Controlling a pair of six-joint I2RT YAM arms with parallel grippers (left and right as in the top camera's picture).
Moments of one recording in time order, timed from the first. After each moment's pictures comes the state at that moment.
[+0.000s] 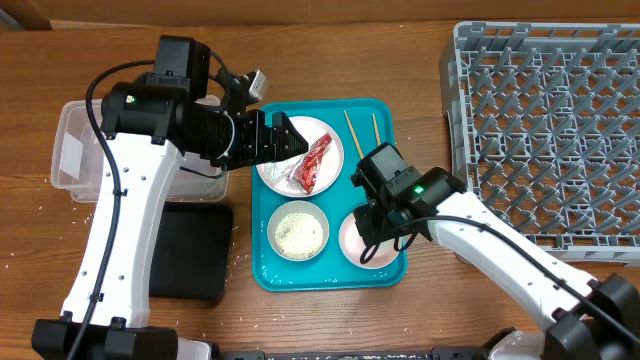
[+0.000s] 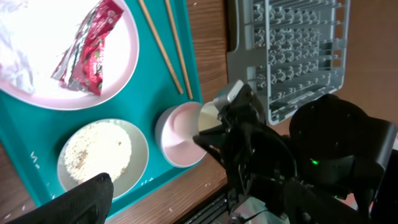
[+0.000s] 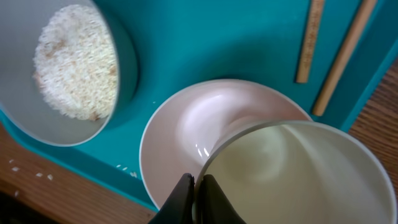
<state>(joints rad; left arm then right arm) -0.14 1.60 1.69 -1.34 0.69 -0.17 0.64 1.56 1.09 -0.88 -0.17 0.29</state>
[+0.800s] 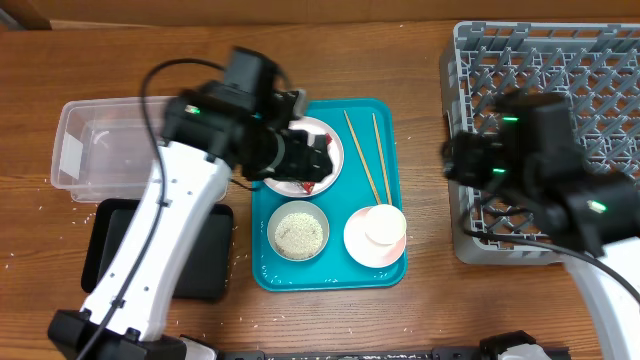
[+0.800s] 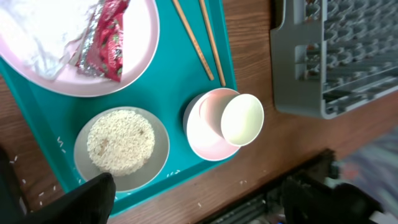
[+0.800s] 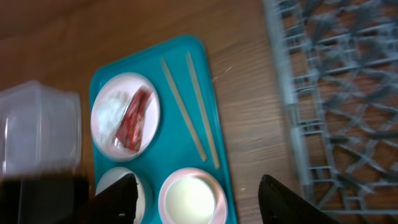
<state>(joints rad) -0.41 1.60 1.69 -1.30 0.35 -0.32 0.20 1.18 1.40 -1.12 -0.07 0.52</state>
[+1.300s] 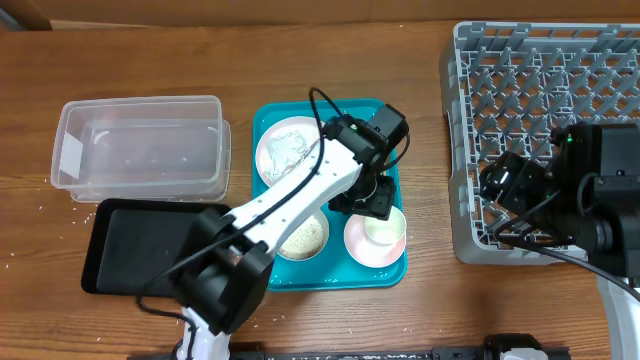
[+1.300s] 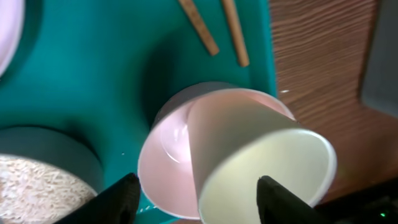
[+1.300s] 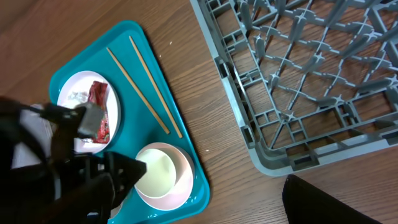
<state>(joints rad) -0.73 2.01 1.67 -1.18 0.21 -0.49 0.02 1.11 1.40 -1.34 -0.11 0.52</state>
